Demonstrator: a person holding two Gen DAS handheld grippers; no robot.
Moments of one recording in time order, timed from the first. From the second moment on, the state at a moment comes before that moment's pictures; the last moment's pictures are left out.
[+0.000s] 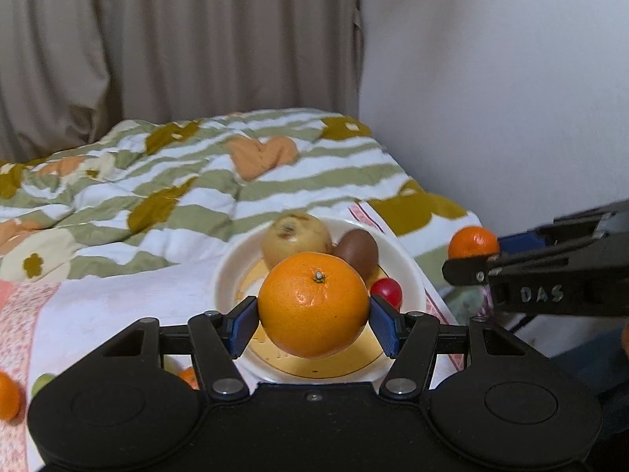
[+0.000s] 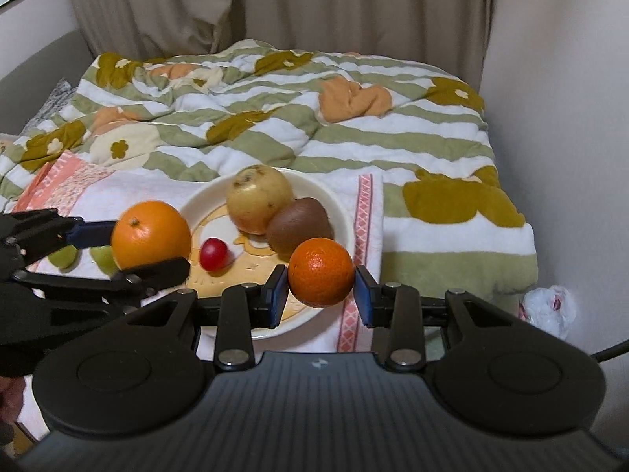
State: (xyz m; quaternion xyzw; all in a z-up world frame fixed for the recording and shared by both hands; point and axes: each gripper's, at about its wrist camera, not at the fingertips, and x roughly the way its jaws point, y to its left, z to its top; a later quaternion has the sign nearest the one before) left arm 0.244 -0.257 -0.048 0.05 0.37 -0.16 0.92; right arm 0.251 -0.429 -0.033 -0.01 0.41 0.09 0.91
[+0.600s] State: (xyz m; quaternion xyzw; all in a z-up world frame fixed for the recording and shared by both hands) left arm 0.274 -0.282 -0.100 0.10 0.41 -0.21 0.88; right arm 0.263 -0.449 -0.054 0.01 0.44 0.04 0.90
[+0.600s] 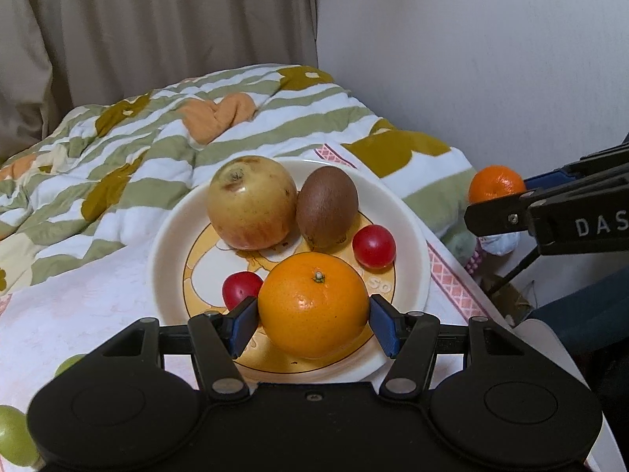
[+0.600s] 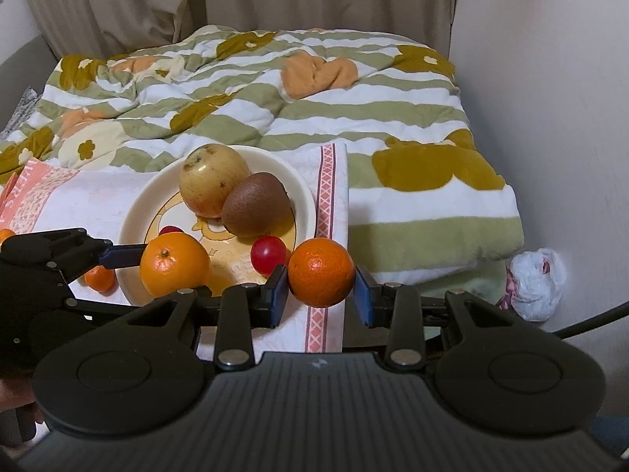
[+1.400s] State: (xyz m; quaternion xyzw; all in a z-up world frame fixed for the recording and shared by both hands) left arm 0.238 -0.228 -0.055 0.01 0.40 -0.16 0.90; right arm 0.257 -0.437 -0.047 0.02 0.43 0.07 0.90
